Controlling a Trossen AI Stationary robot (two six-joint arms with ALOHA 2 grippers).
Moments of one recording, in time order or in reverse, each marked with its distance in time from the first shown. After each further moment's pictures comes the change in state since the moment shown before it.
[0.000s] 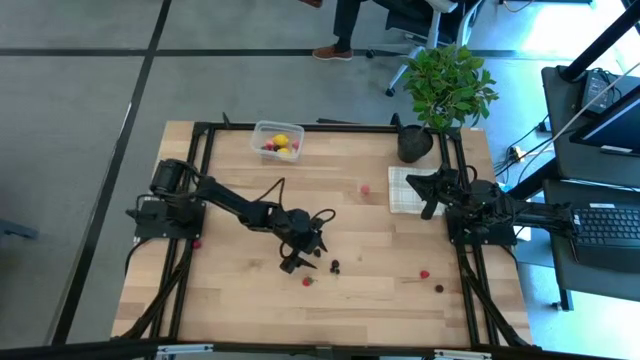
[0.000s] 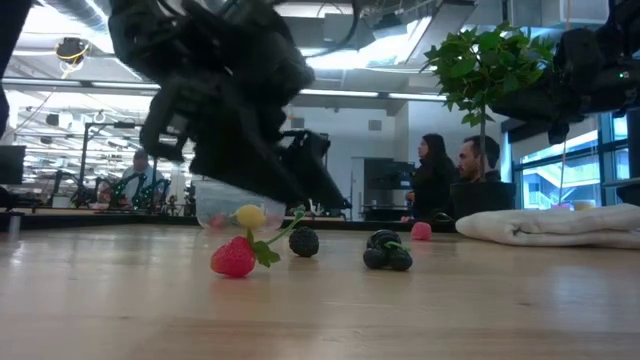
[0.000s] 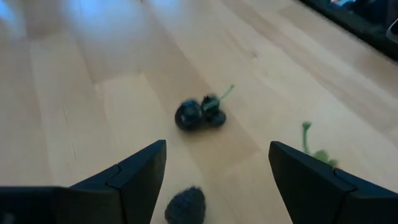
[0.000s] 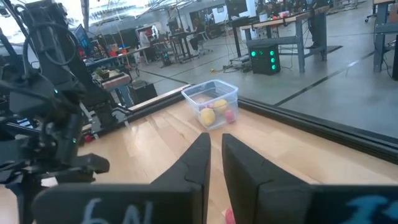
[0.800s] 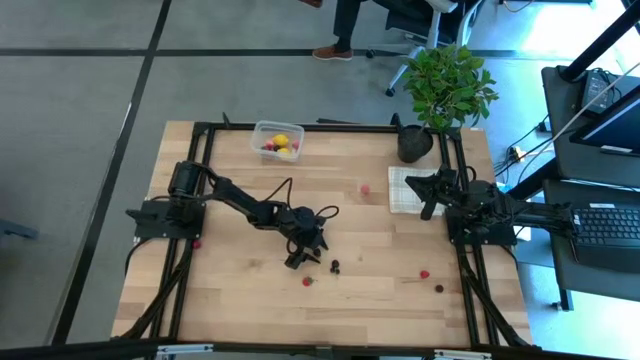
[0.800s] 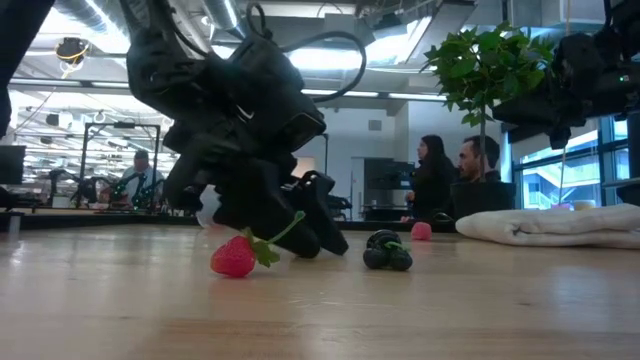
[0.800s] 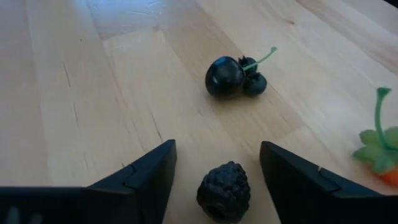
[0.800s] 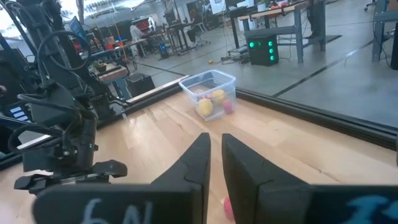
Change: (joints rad) left arm 0.045 0.139 0.004 0.074 0.032 -0.023; right arm 0.000 0.000 0.000 -0.042 0.000 0.028
